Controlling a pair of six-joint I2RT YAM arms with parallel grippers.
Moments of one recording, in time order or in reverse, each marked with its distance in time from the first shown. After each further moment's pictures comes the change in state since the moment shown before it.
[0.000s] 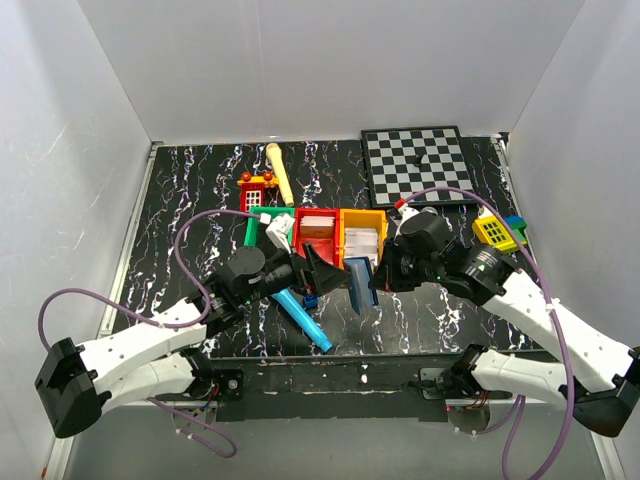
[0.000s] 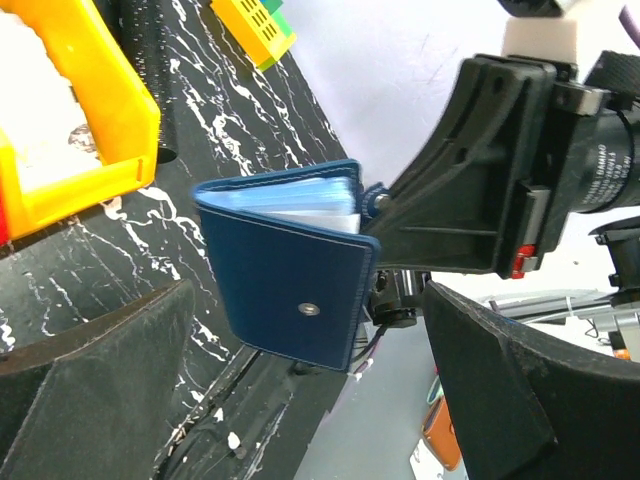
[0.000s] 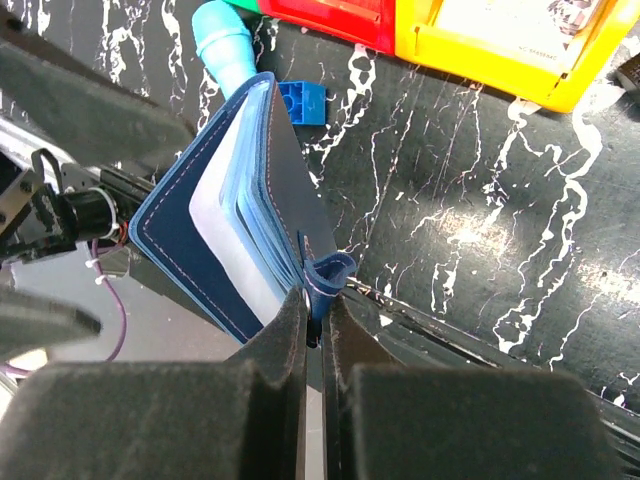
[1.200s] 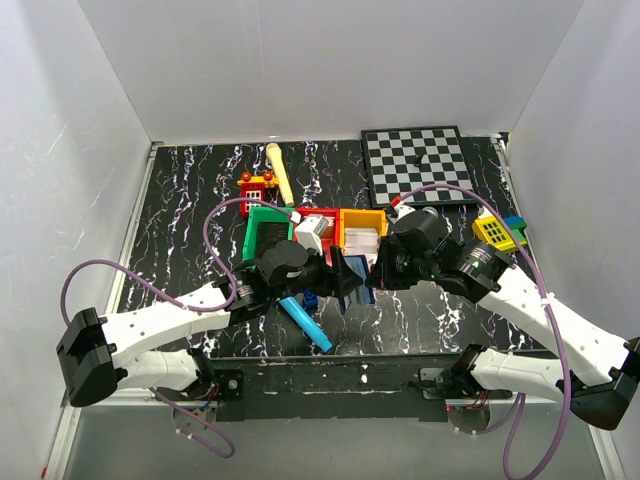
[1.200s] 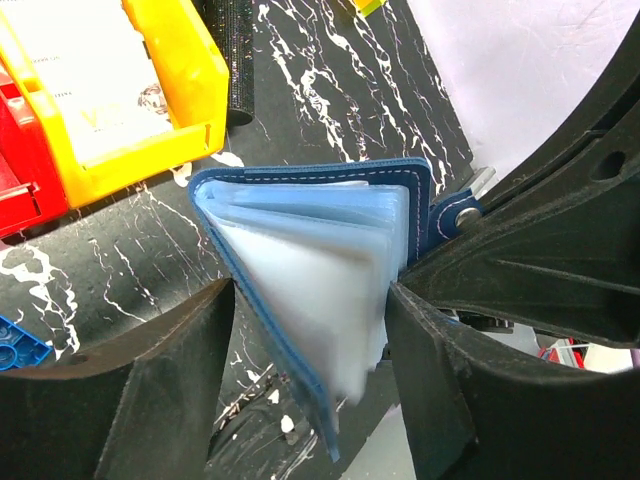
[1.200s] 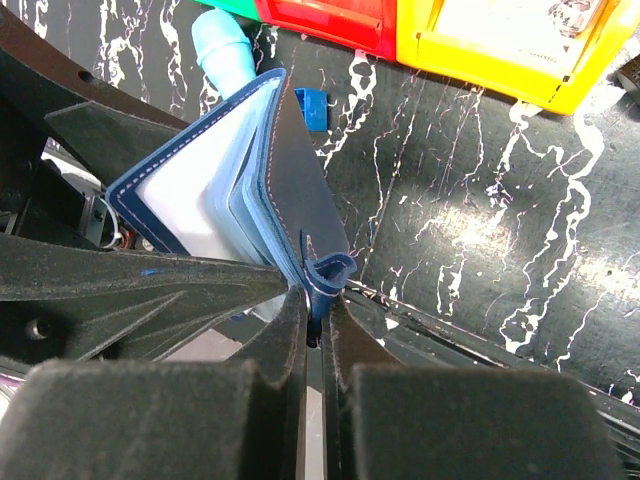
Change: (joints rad) left arm -0.150 0.214 0.237 -0.288 -0.230 0.118; right arm 0.032 0.047 0.039 -0.015 0.050 0.042
